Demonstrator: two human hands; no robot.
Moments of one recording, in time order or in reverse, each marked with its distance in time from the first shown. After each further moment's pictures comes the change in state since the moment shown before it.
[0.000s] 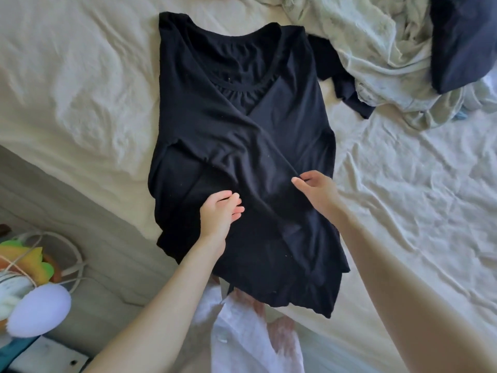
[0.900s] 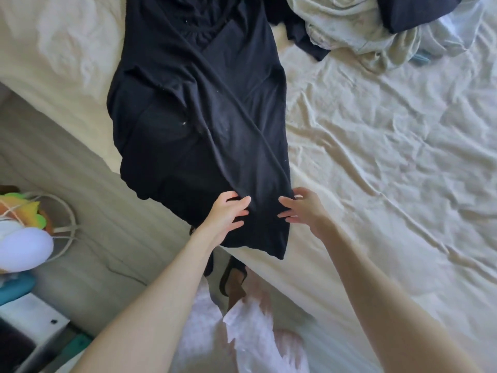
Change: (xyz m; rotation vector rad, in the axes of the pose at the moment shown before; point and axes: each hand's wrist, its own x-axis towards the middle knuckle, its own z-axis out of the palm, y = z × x) left_hand -0.092 -0.165 0.070 0.116 -0.238 -0.051; right_hand -0.101 0.174 -0.027 0.360 -0.259 0.101
